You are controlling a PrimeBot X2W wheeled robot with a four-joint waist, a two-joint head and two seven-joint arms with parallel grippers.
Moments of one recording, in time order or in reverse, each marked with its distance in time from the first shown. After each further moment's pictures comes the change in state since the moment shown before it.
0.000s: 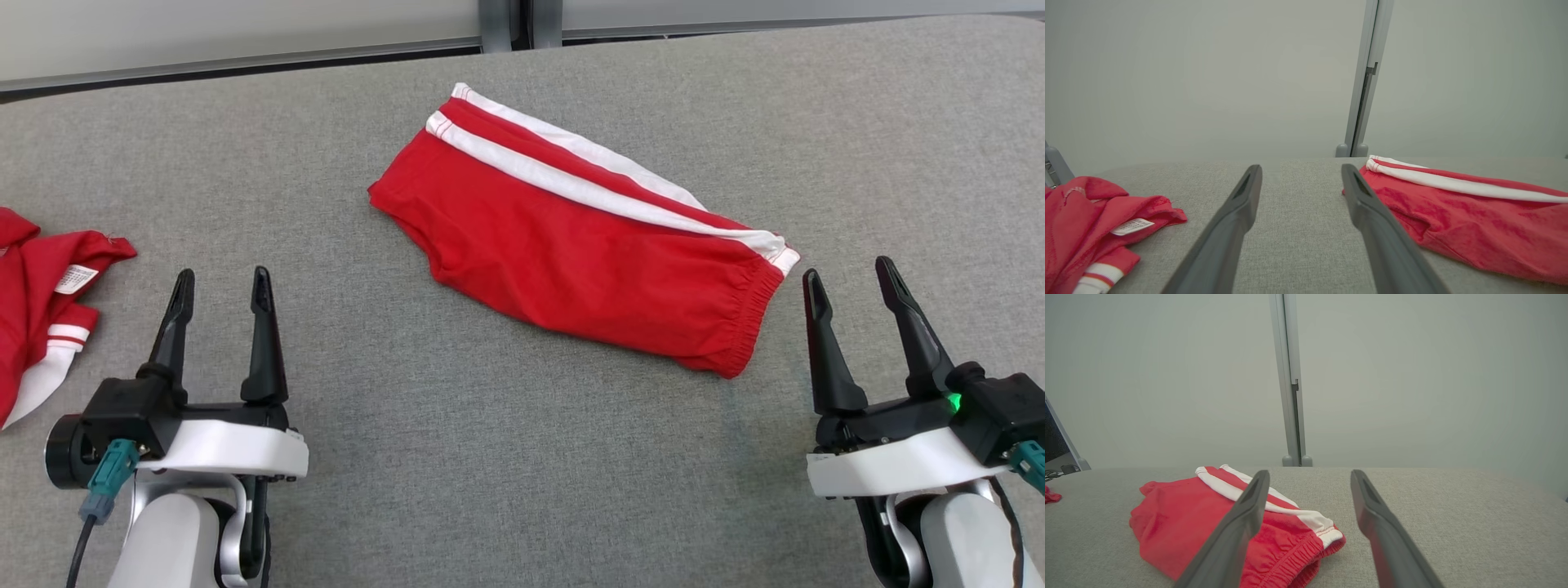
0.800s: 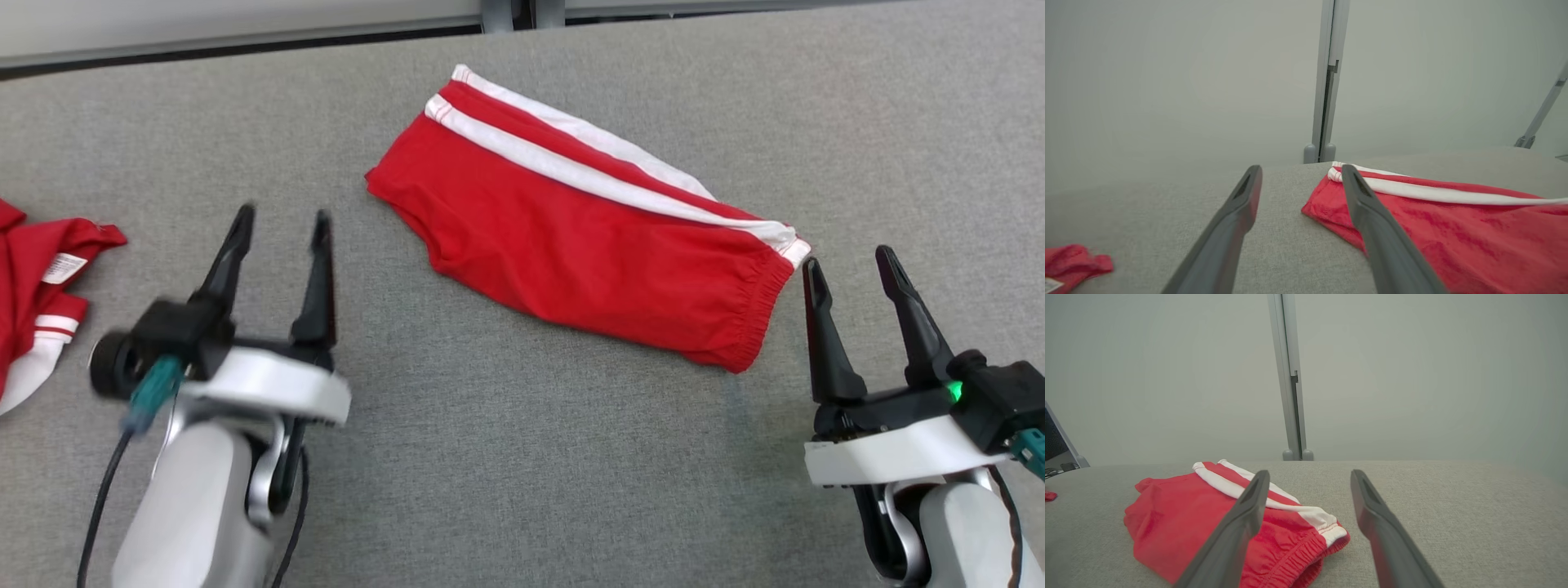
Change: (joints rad) left arm -0.087 0.002 -0.074 0.013 -0.002 -0.028 0.046; right arm -0.006 0.004 -0.001 -0.011 0.009 0.000 0.021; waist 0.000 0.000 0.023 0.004
